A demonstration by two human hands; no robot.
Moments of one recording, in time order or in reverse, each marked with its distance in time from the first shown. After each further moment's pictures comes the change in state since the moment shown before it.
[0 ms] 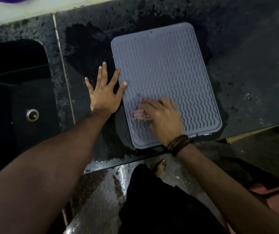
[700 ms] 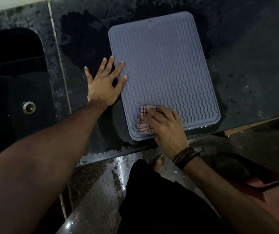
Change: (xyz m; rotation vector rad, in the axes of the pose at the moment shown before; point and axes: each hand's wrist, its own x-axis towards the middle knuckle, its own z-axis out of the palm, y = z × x) left_hand 0.001 -0.003 0.004 0.033 0.000 0.108; right_hand -0.060 0.003 0.008 0.051 -0.067 -0.040
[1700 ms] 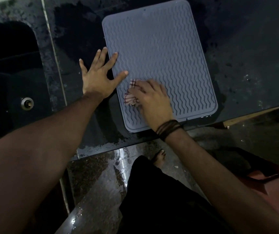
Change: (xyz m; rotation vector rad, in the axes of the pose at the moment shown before) left_hand -0.002 0.005 -0.003 0.032 0.001 -0.025; right_hand 0.052 -0.013 -0.008 0.025 -0.074 0.060
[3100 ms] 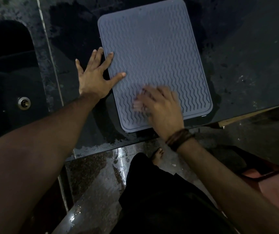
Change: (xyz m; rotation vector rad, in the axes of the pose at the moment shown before) left_hand 0.000 -0.002 0.000 -0.033 -0.007 -0.008; right_hand -0.032 0.021 -0.016 -0.006 0.105 0.018
